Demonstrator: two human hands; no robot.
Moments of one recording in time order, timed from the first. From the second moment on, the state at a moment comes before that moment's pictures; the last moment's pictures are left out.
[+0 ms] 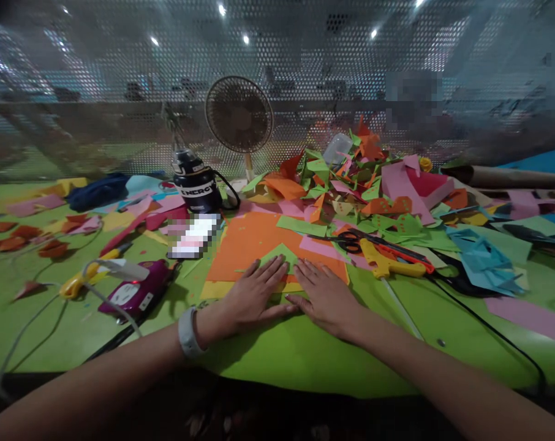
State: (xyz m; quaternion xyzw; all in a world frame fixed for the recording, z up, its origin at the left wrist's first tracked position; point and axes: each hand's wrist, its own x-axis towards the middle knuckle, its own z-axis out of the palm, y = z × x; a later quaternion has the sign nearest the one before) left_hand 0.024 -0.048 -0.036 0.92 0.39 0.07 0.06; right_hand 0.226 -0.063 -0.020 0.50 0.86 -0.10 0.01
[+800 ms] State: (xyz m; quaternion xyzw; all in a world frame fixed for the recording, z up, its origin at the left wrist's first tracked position) left_hand -0.003 -0.048 -0.032 0.91 0.41 0.08 0.06; right_hand 0.254 -0.076 0.020 0.55 0.83 -0.06 0.02
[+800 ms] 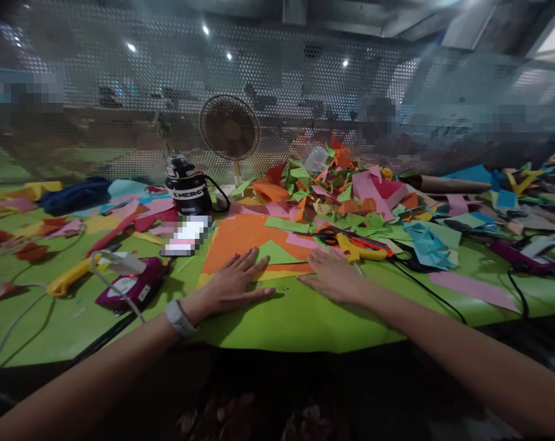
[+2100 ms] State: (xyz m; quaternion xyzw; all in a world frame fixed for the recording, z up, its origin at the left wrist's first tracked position) left_hand -0.003 -0.050 -0.026 0.91 0.42 0.03 0.07; right_hand 0.239 0.012 0.035 0.61 0.65 -0.45 0.02
